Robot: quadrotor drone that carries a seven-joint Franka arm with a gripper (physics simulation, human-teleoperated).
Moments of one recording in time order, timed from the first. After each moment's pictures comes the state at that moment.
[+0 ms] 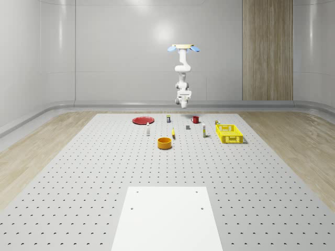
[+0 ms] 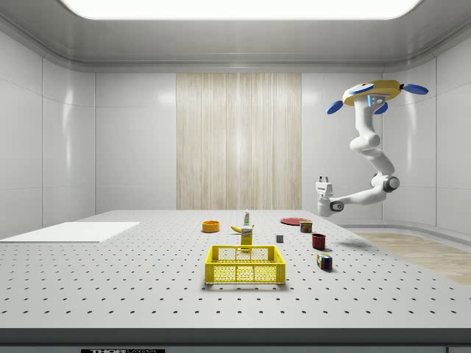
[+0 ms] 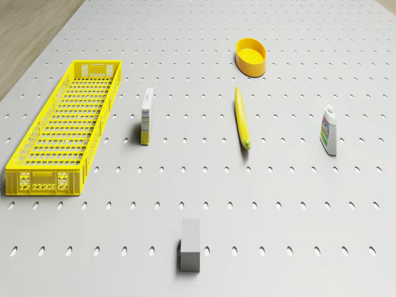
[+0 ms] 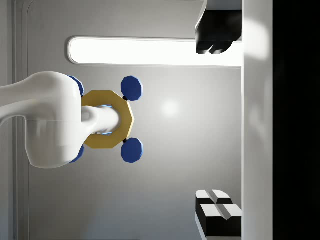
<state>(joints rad) -0.01 -0.71 0.01 -2.05 0.00 1.37 0.78</state>
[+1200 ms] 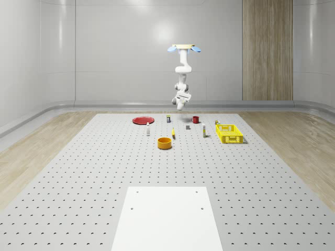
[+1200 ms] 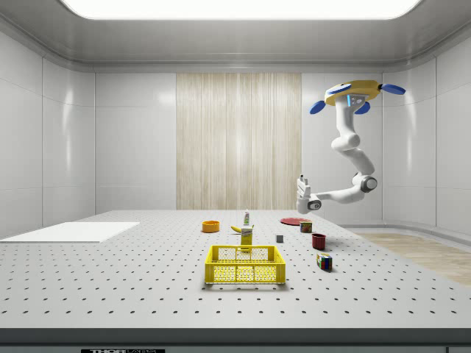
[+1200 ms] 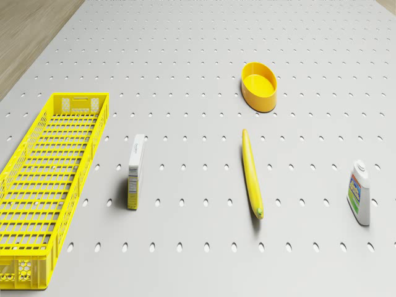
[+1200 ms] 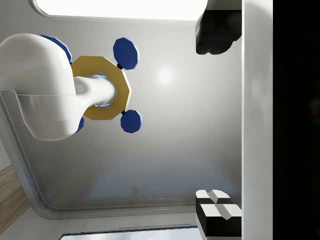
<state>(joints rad) -0.06 -0.73 0.18 -2.08 -0.24 1.40 0.81</state>
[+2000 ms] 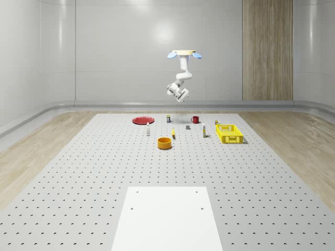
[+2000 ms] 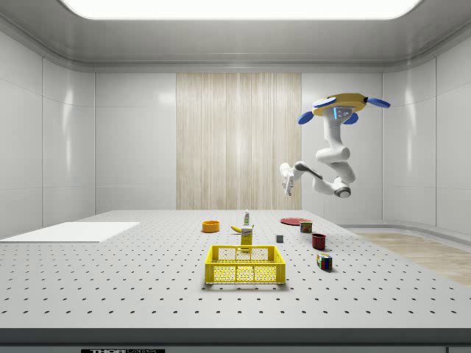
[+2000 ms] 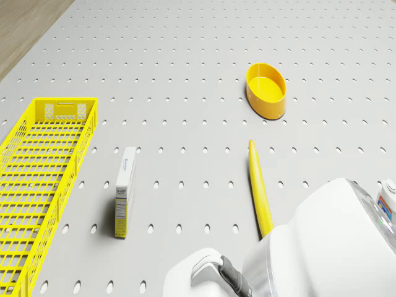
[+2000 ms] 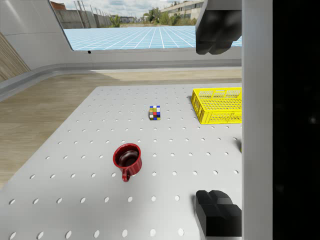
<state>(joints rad) -0.56 -0.89 1.00 -2.76 -1.65 1.34 1.24</state>
